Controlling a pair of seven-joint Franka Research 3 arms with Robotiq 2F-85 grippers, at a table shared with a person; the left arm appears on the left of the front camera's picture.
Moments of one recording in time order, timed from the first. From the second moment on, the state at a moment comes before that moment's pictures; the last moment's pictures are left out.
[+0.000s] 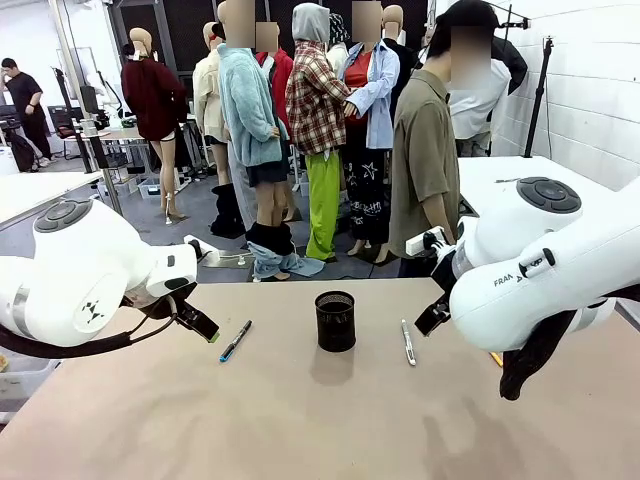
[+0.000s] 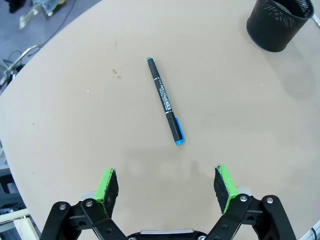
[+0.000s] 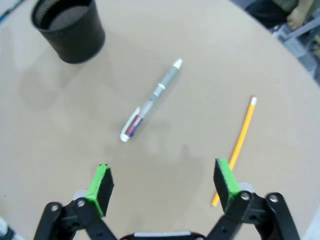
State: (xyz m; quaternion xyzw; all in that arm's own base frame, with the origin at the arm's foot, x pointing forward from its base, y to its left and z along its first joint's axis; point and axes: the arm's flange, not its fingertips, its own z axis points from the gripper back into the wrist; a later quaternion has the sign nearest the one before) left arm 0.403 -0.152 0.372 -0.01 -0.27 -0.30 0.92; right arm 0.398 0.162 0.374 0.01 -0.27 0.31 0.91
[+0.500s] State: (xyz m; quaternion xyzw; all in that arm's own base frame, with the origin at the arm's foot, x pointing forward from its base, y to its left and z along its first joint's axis) left arm 0.403 -0.152 0.371 -0.01 -0.27 -0.30 0.92; right arm 0.478 0.105 0.364 -0.01 -0.15 0.22 0.96
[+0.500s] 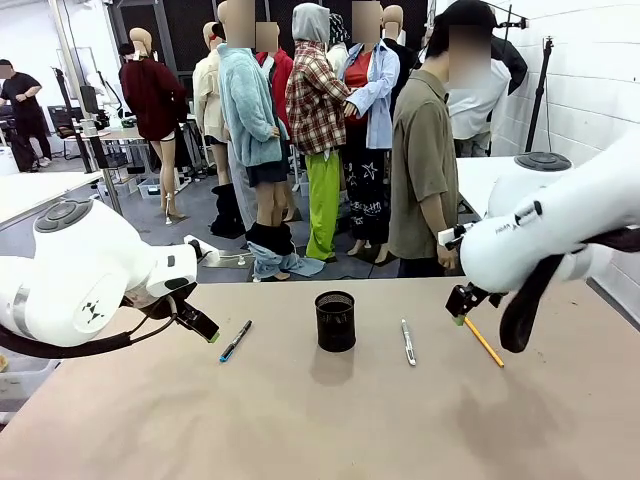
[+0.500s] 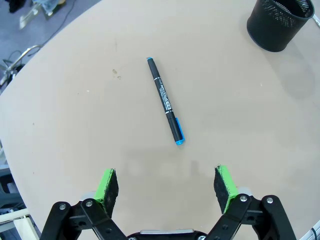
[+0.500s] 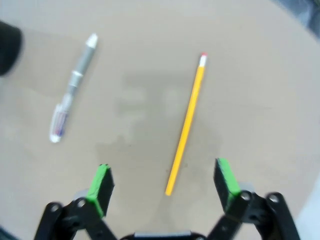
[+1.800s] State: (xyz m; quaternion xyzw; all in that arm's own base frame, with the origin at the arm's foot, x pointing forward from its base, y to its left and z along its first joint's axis) left arm 0.403 -0.152 0.371 -0.01 -0.27 -0.30 0.92; right arm 0.538 0.086 0.301 0.00 -0.06 0.19 0.98
